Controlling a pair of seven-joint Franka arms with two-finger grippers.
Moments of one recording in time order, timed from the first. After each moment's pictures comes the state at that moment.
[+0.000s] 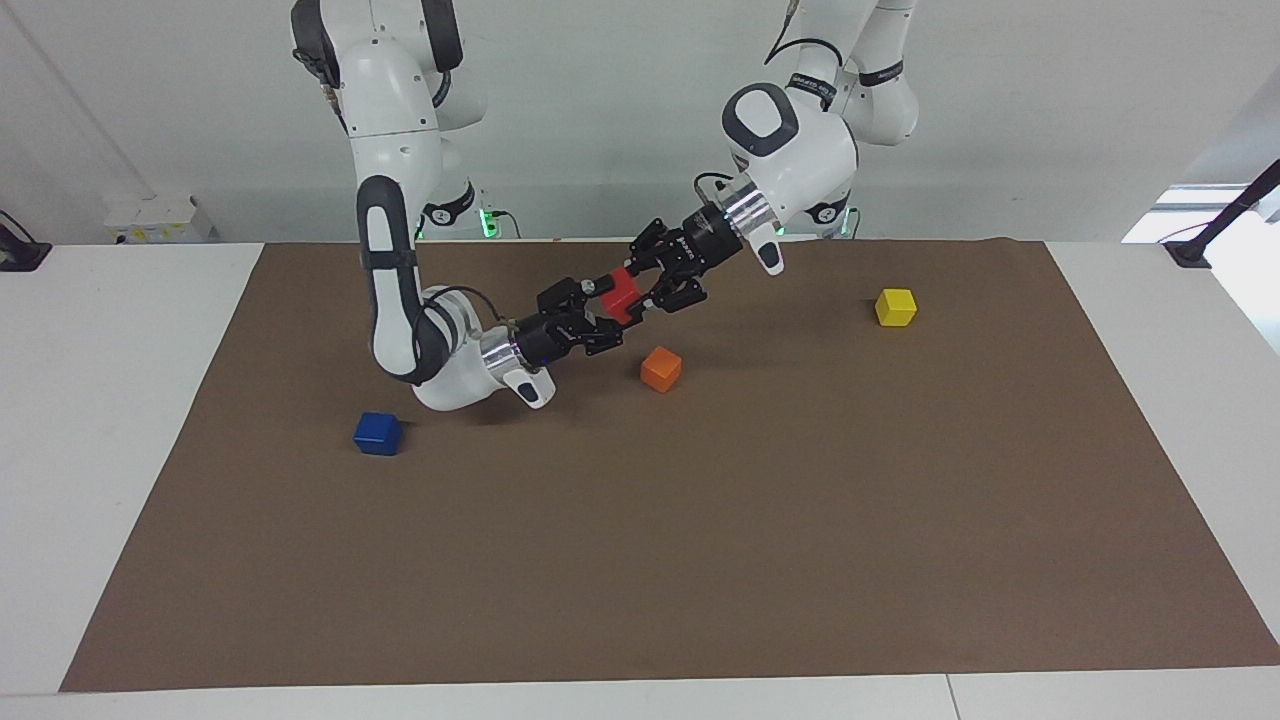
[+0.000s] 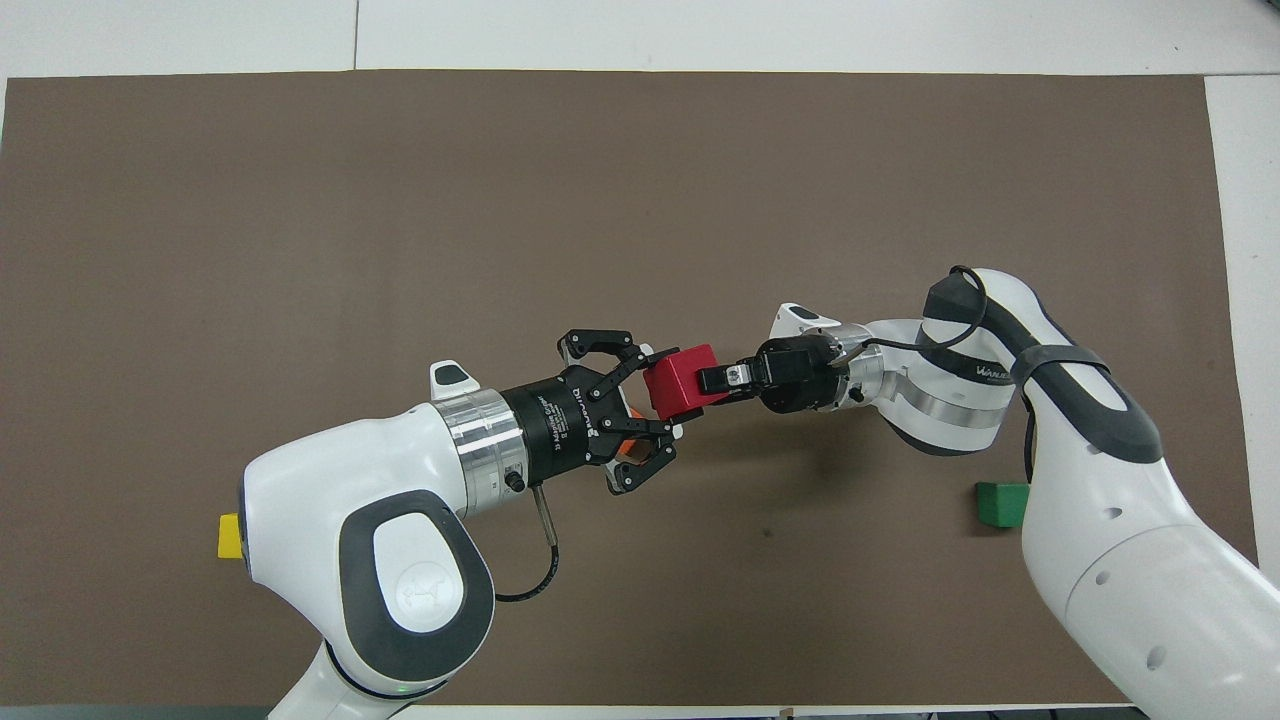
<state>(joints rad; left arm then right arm) -0.59 -0.09 -0.12 -2.20 -1.48 2.63 -1.38 0.27 0.48 -0.07 -2.08 1.90 1.19 -0.92</state>
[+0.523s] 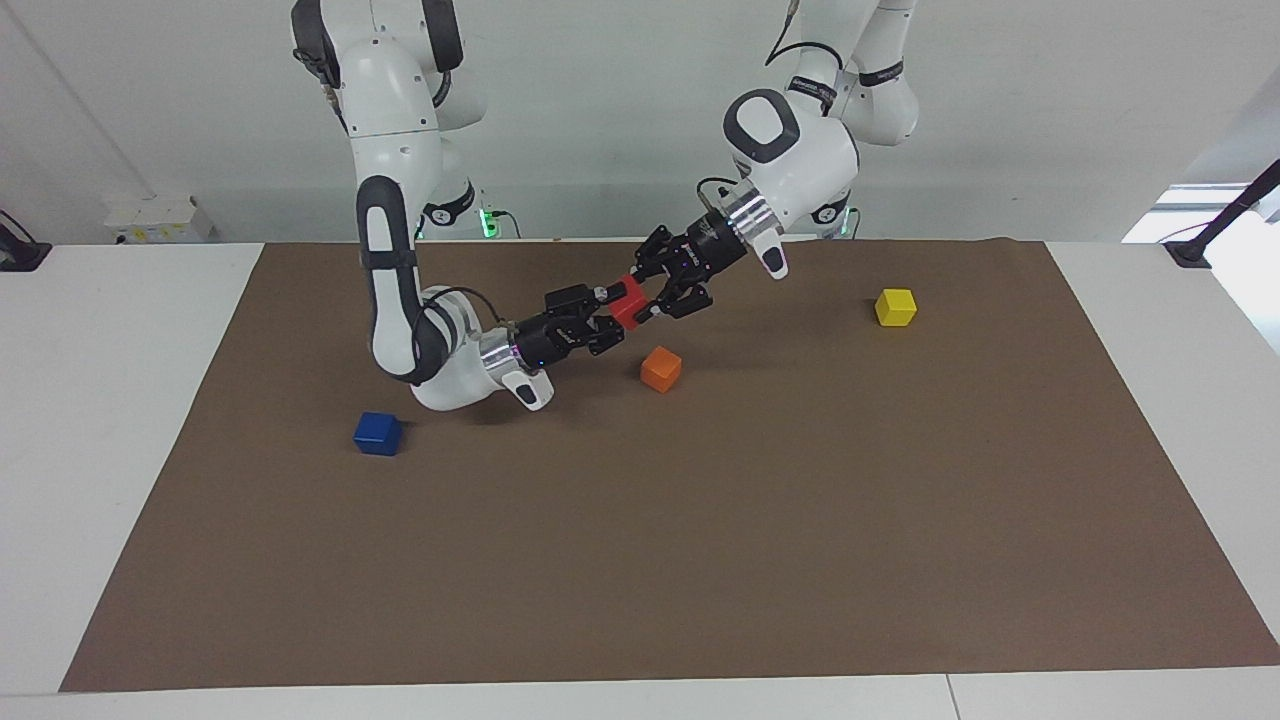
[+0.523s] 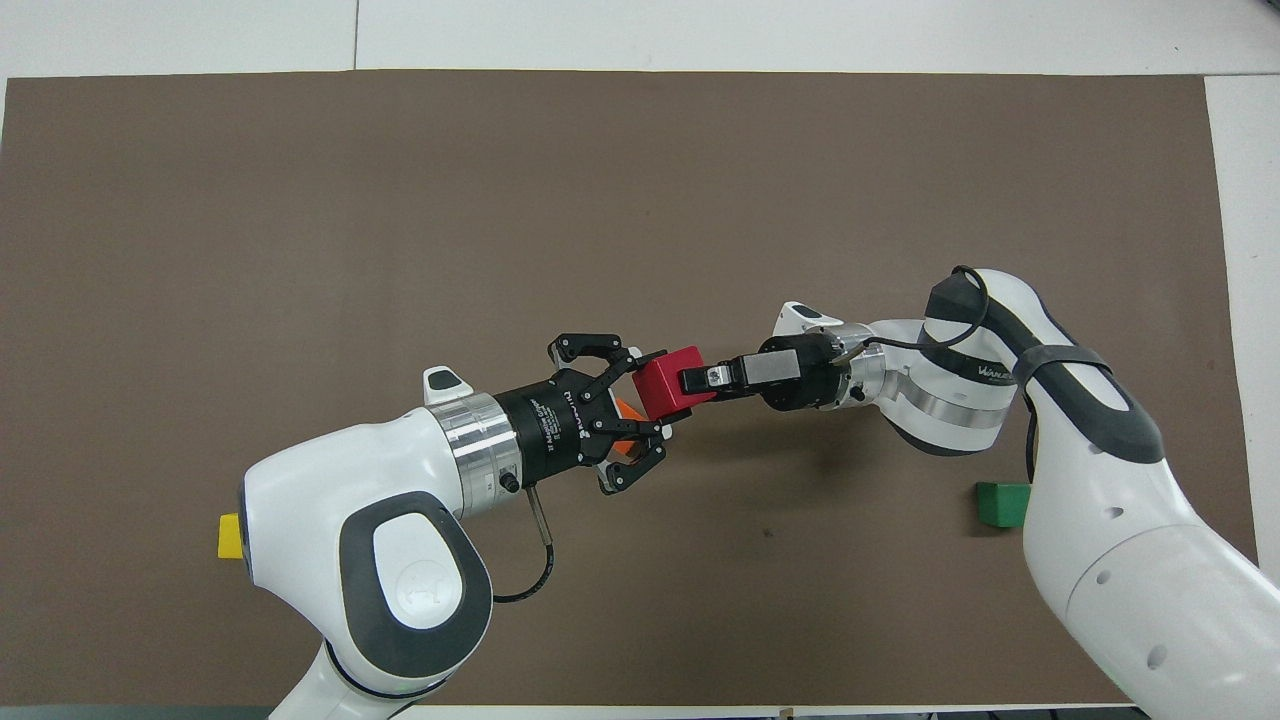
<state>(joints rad) -0.59 -0.09 -0.11 -2.23 -1.49 2.65 -1.37 0.27 0.48 -0.08 -2.08 1.91 1.20 -0.92</state>
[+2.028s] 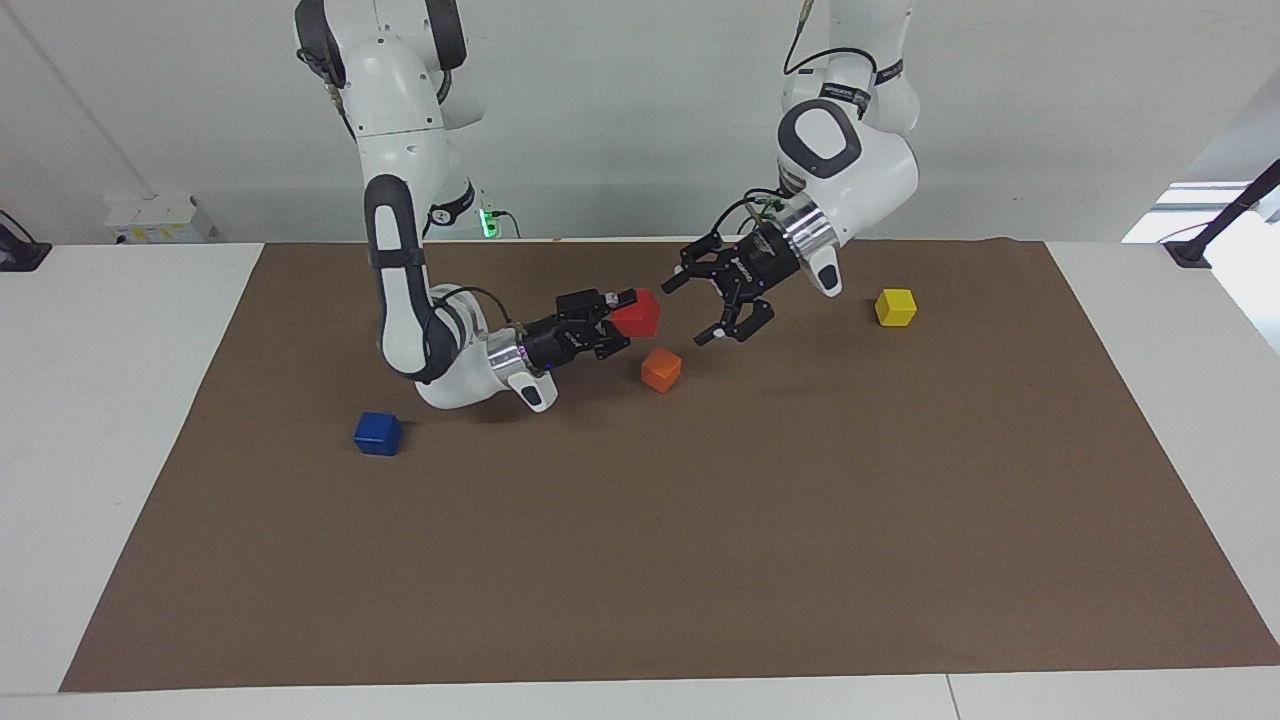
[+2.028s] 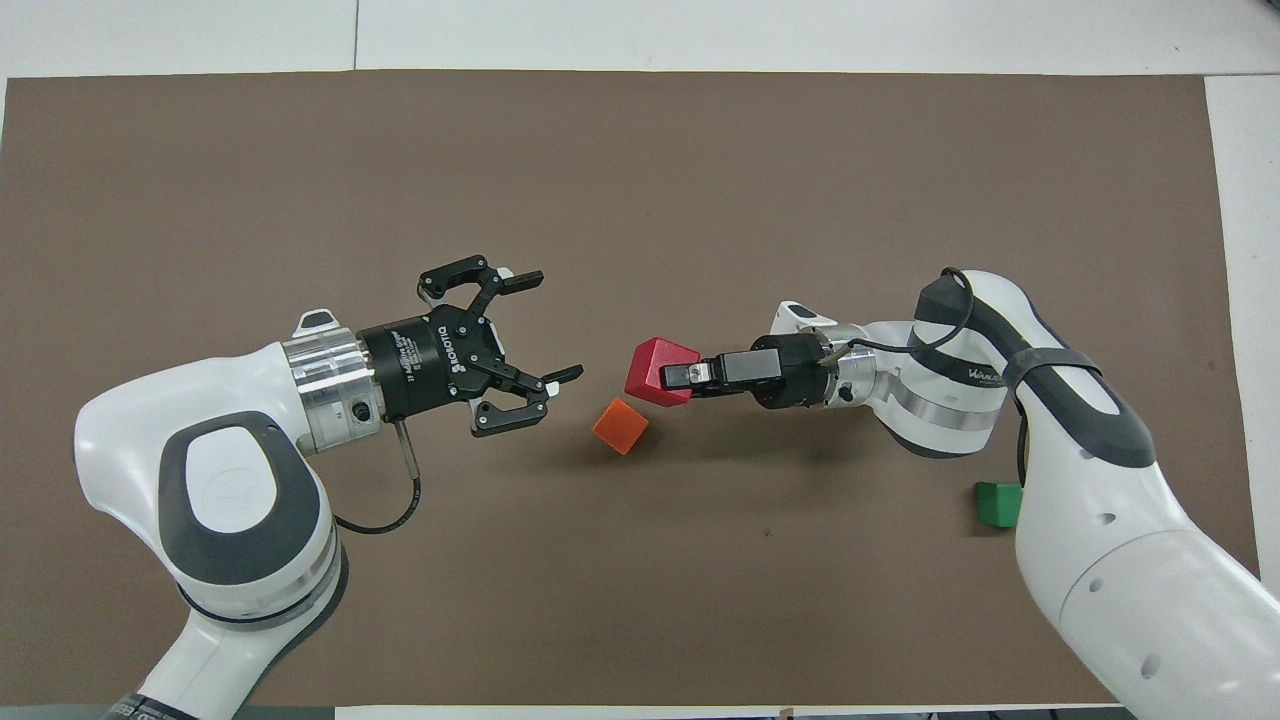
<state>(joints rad) -0.32 -0.11 -0.09 -2.22 -1.50 2.38 -1.27 0.28 0.47 -0.07 -2.08 1.91 1.30 -0.94</state>
